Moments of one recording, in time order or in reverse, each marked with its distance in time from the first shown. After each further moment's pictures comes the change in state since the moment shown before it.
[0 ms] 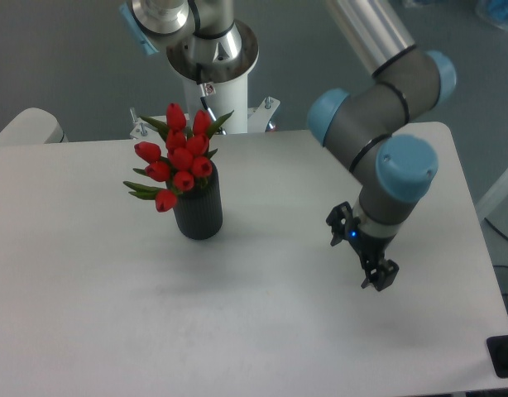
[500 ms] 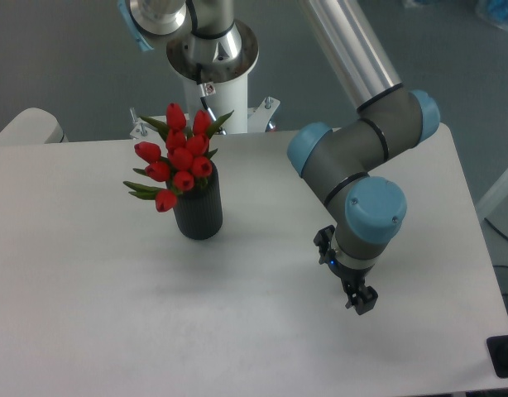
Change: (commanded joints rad) arm -0.042 -0.038 0.034 0.002 0.014 -0.015
